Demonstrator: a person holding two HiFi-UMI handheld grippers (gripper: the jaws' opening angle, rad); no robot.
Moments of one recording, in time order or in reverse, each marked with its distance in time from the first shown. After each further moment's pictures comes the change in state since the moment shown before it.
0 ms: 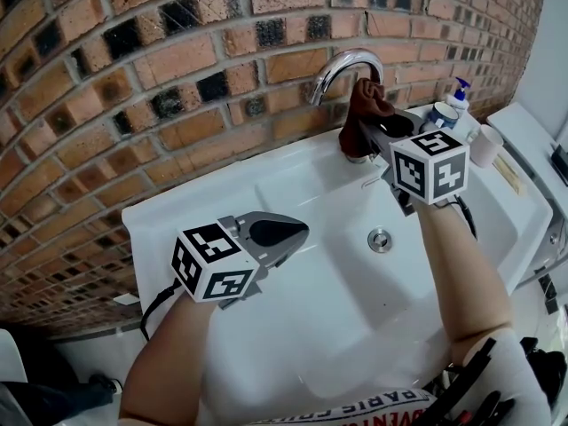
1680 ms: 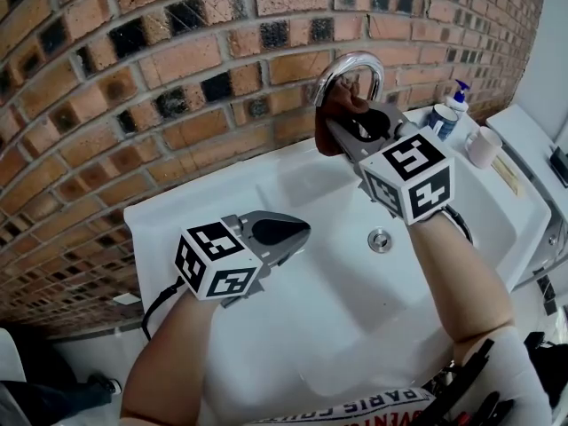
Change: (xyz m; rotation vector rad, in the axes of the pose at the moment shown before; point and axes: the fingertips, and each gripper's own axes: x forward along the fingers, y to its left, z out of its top) left arm 0.000 0.000 0.000 0.002 -0.003 -0.001; right arm 0.001 0.073 0.047 -0.225 -0.069 0.087
